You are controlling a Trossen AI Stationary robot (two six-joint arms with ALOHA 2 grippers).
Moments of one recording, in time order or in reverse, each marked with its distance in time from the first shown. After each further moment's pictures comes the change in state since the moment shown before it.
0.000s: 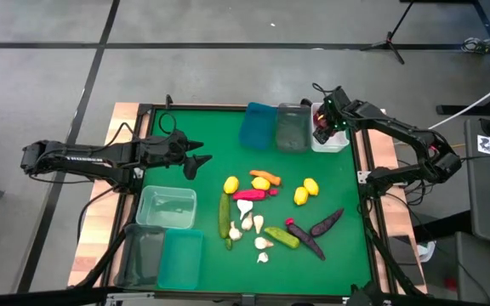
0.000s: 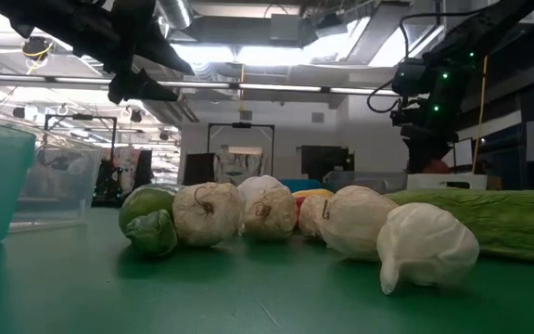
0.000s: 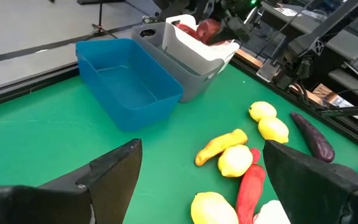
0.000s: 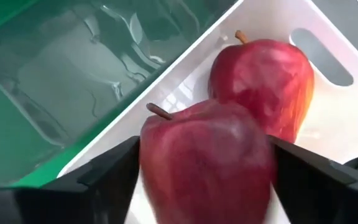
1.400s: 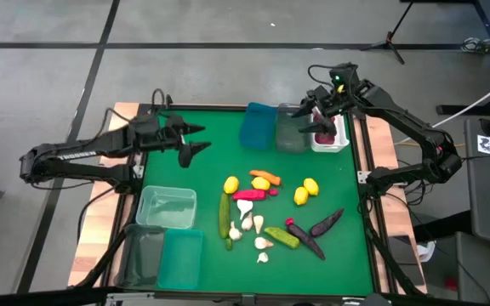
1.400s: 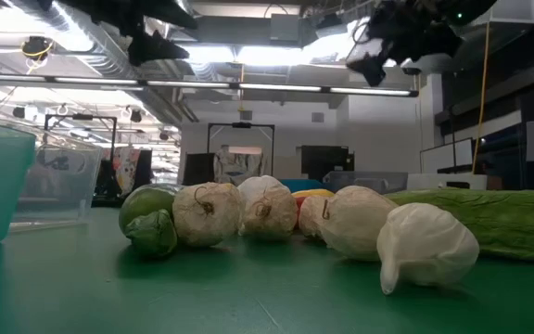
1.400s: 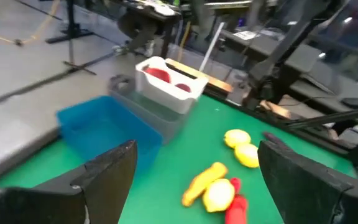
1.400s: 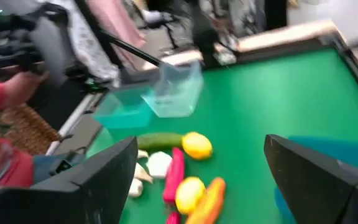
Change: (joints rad) left arm 0.183 -0.001 0.226 -0.117 0.237 0.228; right arm 0.030 -0.003 0.319 0.074 -1.211 -0.198
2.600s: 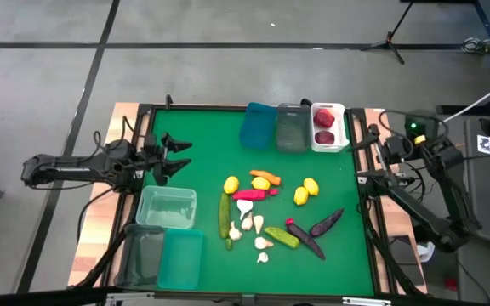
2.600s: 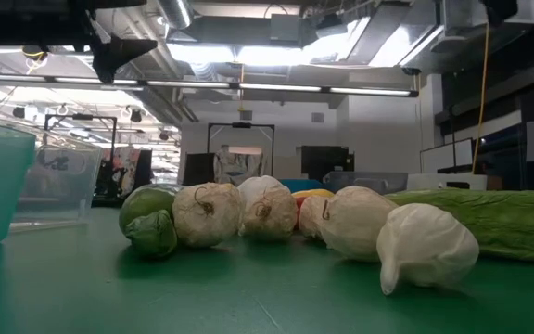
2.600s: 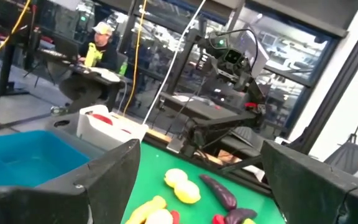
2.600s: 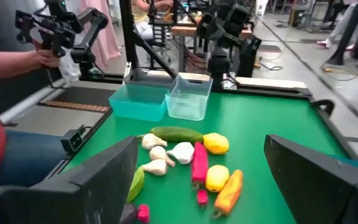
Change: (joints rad) left arm -0.196 -0.418 -0.504 0.492 -0.036 -0.116; right arm -0.220 -0.851 -0.238 -0.497 -0.103 -0.245
